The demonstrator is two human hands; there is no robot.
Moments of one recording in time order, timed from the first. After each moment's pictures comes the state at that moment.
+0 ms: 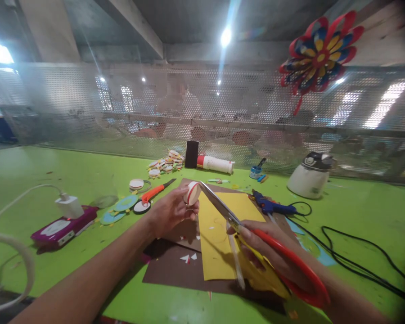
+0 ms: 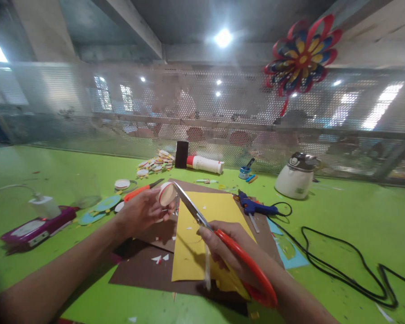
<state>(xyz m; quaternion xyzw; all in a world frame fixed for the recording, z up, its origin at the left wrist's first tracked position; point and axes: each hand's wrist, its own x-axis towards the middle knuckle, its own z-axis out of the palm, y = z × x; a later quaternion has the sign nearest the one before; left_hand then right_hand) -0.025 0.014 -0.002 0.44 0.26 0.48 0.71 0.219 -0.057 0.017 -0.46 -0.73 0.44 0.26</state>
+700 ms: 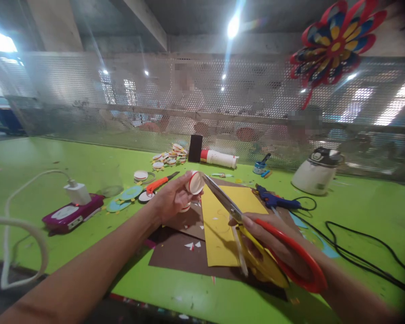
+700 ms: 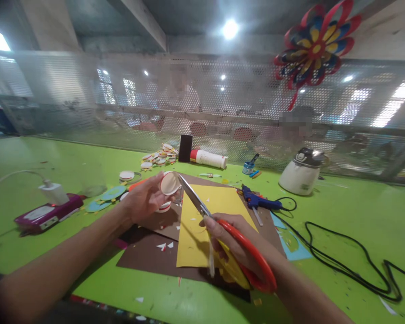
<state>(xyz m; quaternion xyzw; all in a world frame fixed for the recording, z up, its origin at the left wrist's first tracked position) -0.025 0.023 -0.005 0.41 0.23 0.55 0.69 0.216 -0.058 0.012 -0.44 -0.69 0.50 0.29</state>
